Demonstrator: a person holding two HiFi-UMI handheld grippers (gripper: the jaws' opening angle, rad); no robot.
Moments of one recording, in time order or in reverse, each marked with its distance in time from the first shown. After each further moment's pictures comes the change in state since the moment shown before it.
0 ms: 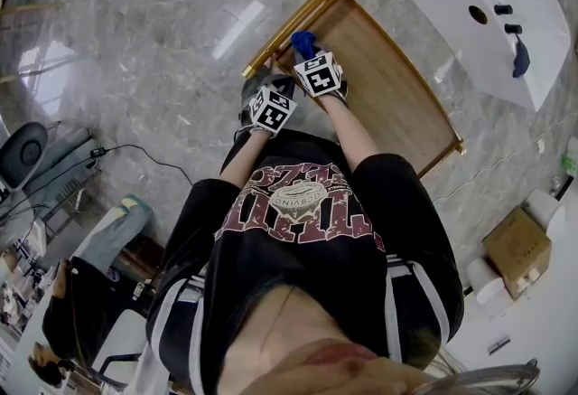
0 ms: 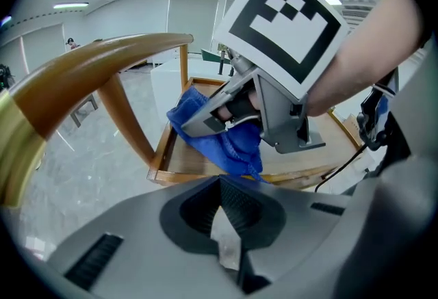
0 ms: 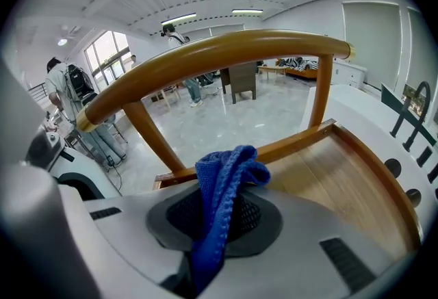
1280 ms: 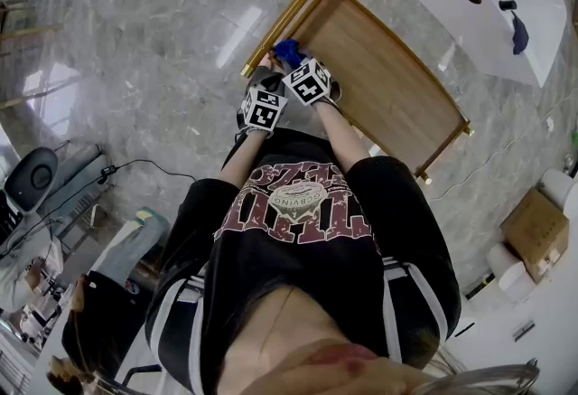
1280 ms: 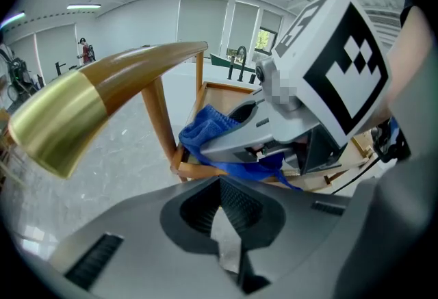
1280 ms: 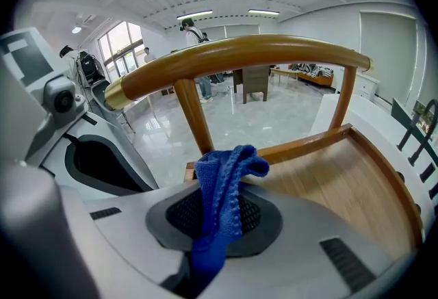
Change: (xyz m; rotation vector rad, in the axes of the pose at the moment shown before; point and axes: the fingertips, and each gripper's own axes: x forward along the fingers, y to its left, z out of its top) left arm -0.016 0.021 -0.005 -0.049 -0.045 0.051; right arm -0.002 0.045 -0.015 -0.106 0.017 0.041
